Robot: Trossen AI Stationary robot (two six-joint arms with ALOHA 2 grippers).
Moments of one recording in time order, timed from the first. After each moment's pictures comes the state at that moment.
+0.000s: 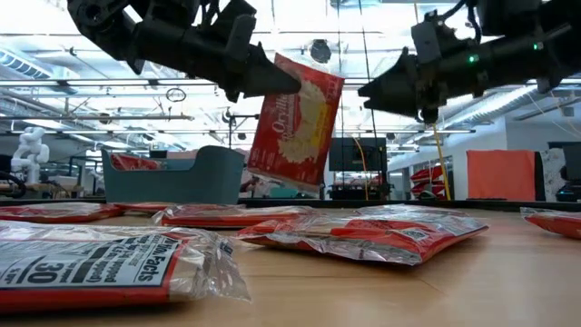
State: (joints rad) left arm -0.02 1.55 0.71 0.64 -0.20 0.04; right arm 0.15 1.30 0.29 0.87 0.54 0.25
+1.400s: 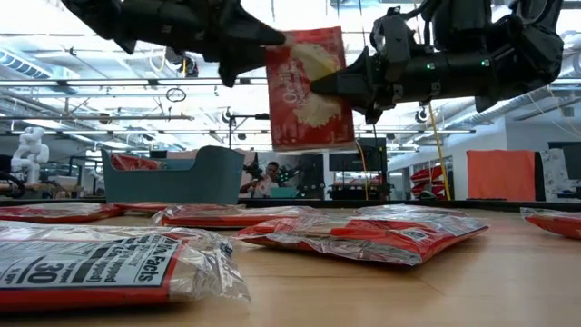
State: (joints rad) left arm 0.02 1.36 0.71 0.44 0.08 -0.12; right arm 0.06 1.63 0.45 1.15 0.18 0.11
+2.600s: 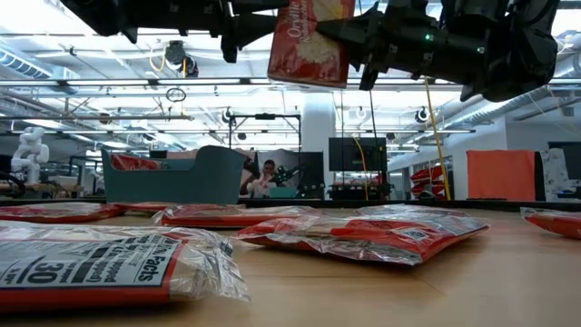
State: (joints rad) left arm 0.00 1.35 0.71 0.68 -0.03 -0.10; right arm 0.03 1.62 0.45 1.49 0.10 0.09
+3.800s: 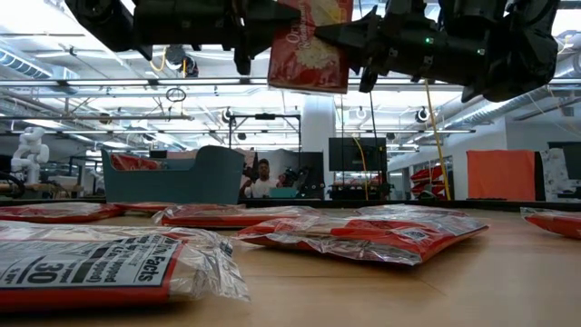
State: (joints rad) left arm 0.03 1.46 0.71 0.79 0.08 -0.13; right arm 0.03 1.63 0.45 1.46 0.10 0.07
